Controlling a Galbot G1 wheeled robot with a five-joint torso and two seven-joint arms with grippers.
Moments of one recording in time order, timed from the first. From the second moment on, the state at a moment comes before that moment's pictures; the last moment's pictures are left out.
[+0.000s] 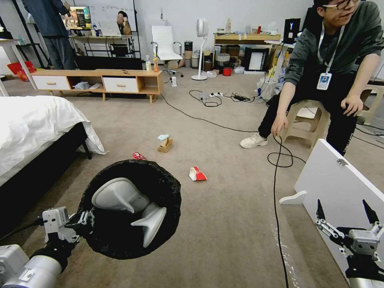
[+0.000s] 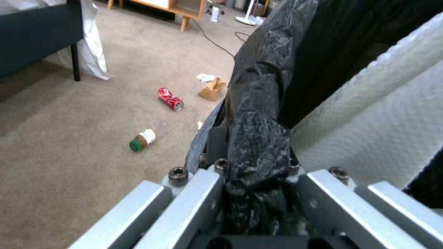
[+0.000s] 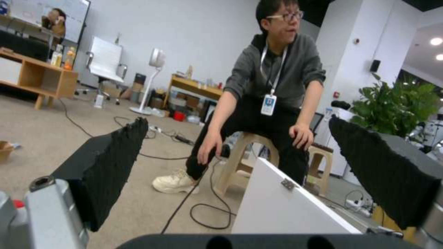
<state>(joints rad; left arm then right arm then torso) 1.65 -1.36 -0.96 -2.46 -0.69 0.55 0.02 -1.61 1.58 1.02 2.13 -0.02 0.32 -0.16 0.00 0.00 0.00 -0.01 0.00</state>
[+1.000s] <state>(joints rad) 1.65 -1.37 -0.96 -2.47 -0.67 0.52 0.04 -1.61 1.58 1.01 2.12 -0.02 0.33 -0.16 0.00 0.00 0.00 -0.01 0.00</state>
